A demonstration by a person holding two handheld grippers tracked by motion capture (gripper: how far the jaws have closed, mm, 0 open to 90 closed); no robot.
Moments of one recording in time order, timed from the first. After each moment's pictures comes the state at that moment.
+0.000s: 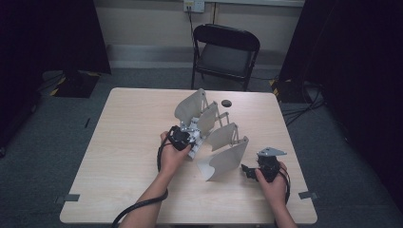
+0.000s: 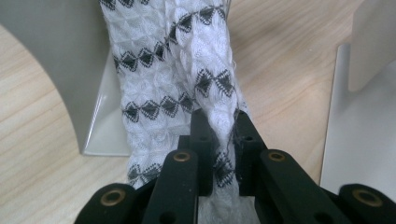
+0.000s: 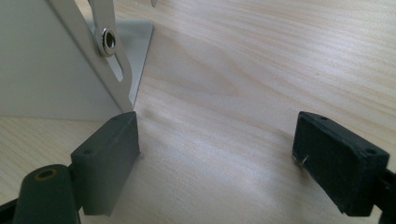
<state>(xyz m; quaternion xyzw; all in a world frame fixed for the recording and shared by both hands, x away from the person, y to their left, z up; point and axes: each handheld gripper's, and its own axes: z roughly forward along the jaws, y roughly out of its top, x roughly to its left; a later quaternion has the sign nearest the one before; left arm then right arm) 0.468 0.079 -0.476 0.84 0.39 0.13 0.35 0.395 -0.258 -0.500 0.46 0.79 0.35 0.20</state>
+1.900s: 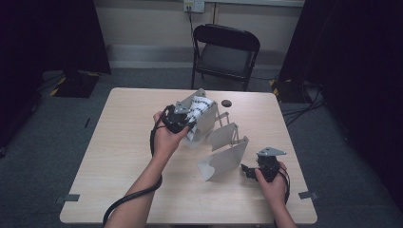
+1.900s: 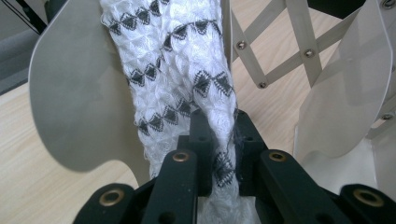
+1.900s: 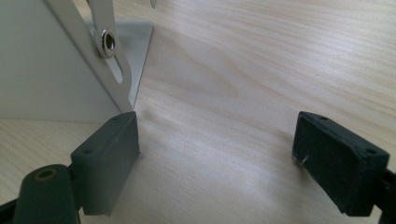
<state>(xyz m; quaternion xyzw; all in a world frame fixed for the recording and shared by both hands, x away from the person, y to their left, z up) 0.473 0.086 -0.384 0.83 0.33 0.18 0.40 0.395 -0.257 -0.500 0.46 0.79 0.35 0.20</state>
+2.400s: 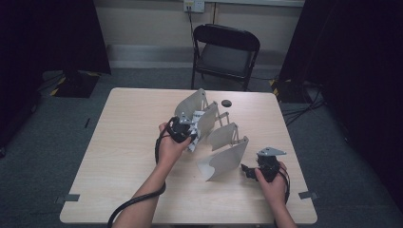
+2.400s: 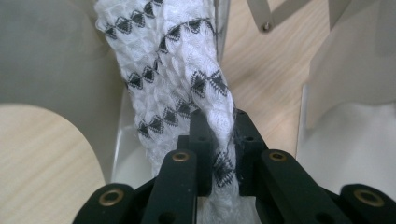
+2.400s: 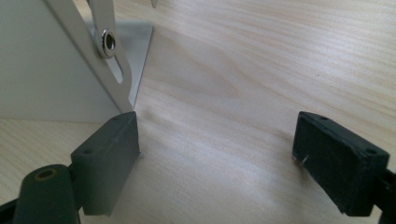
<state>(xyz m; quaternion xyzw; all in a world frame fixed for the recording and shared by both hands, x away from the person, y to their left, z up) 0.473 0.078 -0.442 0.84 0.35 0.14 0.38 0.395 -0.257 -0.499 0.46 0.79 0.35 0.20</state>
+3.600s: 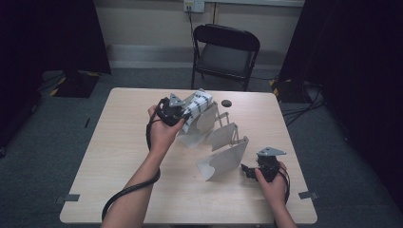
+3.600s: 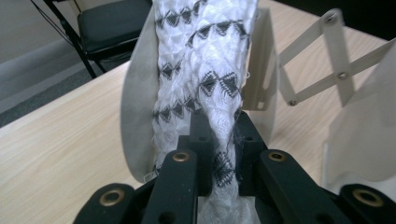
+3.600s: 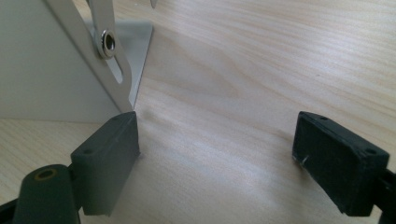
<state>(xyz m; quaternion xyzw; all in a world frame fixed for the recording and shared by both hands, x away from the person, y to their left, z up) 0.485 0.098 -0.378 0.81 0.36 0.22 0.41 0.395 -0.257 -0.499 0.46 0.79 0.35 0.20</state>
